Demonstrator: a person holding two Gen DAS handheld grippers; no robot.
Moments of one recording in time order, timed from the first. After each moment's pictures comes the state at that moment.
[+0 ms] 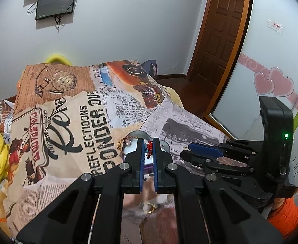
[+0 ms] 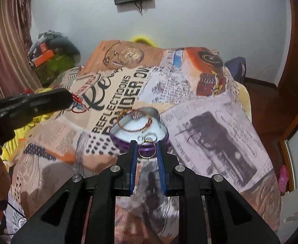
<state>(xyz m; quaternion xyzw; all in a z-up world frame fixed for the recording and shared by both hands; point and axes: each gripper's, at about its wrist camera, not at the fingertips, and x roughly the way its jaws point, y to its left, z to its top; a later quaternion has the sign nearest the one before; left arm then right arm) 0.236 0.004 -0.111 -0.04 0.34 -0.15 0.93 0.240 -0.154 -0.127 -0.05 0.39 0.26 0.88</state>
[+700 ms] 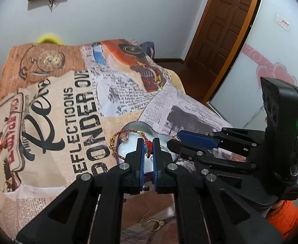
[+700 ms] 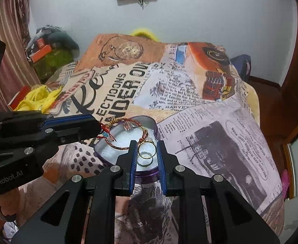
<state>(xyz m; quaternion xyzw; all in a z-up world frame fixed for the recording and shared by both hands) 0.296 0.001 -0.164 -0.06 0.41 -0.17 0.90 0.284 -0.138 -0.149 -0.06 0.41 0.27 0.87</state>
